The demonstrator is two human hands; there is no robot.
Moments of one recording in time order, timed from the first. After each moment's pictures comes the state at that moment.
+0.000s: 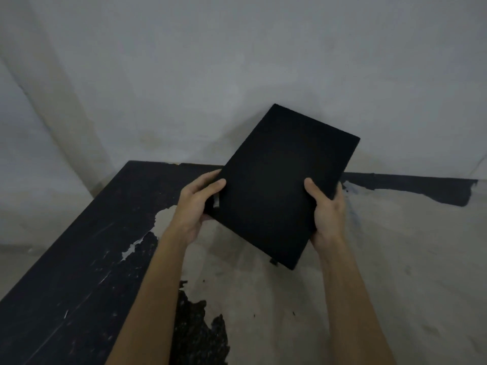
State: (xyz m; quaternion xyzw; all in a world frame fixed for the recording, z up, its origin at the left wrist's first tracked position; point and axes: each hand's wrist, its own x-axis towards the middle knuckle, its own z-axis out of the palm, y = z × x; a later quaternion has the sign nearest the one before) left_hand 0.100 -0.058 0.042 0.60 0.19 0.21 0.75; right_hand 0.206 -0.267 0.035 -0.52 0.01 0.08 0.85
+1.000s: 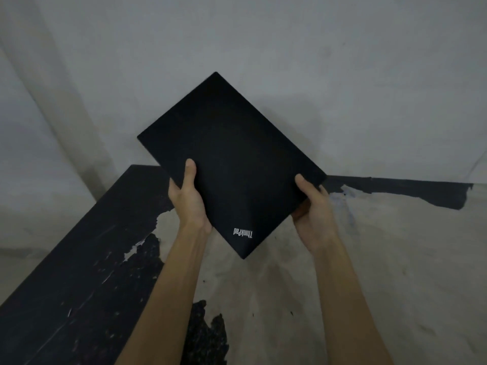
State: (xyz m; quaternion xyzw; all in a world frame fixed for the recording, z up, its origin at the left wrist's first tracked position) left_hand 0.107 -0.081 0.062 0.35 0.25 0.44 0.79; right_hand 0.189 -0.261 0.059 -0.41 -0.06 0.20 0.89
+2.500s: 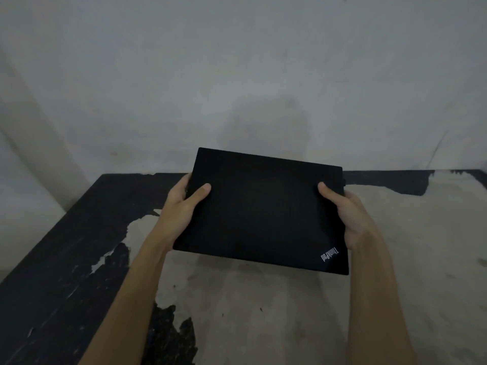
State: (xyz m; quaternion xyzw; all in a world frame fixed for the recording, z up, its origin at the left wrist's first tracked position) left_hand 0.108 -0.089 0.052 0.69 0.13 0.21 0.68; right_hand 0.250 -0.381 0.041 -0.61 -0.01 0.18 0.77
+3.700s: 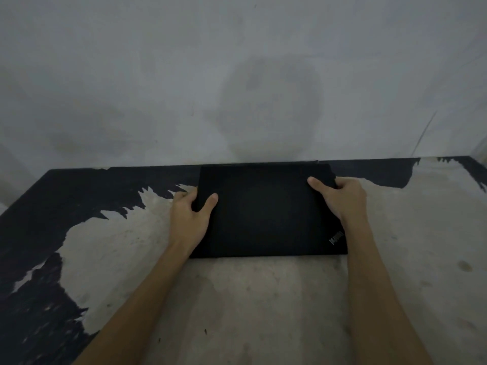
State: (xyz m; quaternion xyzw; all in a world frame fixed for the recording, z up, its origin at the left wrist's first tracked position) left_hand 0.196 -0.166 -0.015 0.82 0.26 0.26 0.43; right_hand 0.355 -0.429 -0.001 -0.83 0.01 0.00 0.55
